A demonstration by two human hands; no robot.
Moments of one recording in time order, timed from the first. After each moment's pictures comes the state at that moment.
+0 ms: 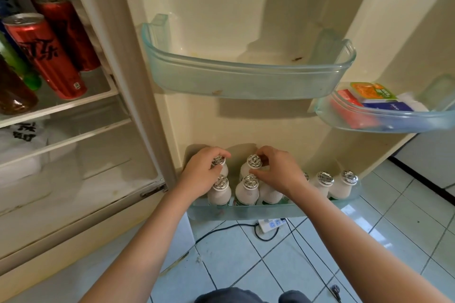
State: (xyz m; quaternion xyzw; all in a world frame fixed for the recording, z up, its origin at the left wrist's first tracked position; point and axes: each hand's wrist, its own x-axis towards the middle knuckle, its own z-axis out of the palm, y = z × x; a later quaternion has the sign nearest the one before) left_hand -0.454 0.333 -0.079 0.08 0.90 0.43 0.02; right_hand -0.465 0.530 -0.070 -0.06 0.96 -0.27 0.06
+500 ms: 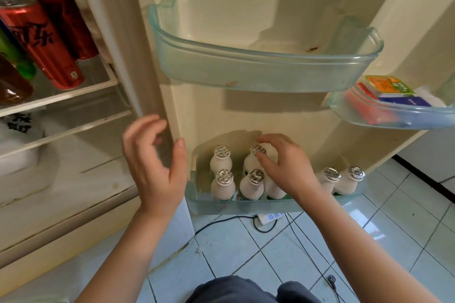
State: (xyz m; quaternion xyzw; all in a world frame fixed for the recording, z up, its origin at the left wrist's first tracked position) left_hand -0.416 0.295 -0.056 0.09 0.76 0.40 -0.50; right_hand -0.444 0.519 -0.050 -0.08 0.94 -0.31 -0.07
